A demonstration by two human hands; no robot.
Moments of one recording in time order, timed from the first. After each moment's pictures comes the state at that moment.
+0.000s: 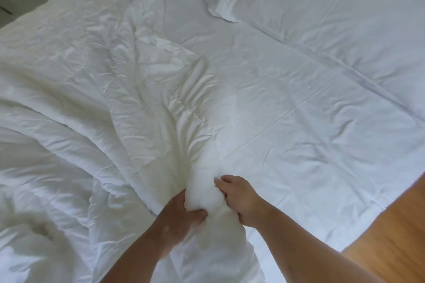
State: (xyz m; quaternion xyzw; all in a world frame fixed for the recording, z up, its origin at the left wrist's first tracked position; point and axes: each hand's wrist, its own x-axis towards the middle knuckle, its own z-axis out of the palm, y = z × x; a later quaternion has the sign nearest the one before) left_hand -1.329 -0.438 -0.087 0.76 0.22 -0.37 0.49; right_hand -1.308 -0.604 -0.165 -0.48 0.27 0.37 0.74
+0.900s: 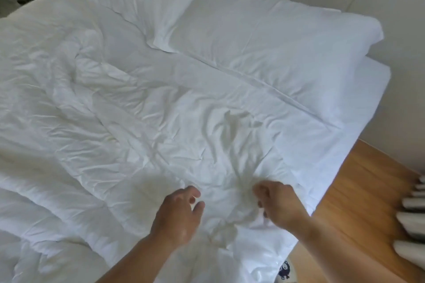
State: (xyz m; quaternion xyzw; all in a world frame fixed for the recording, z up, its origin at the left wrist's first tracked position) left_hand -1.283 -0.566 -0.107 0.95 -0.07 -0.25 0.19; right_hand -1.341 -0.816 -0.142 -0.87 0.19 0.22 0.39
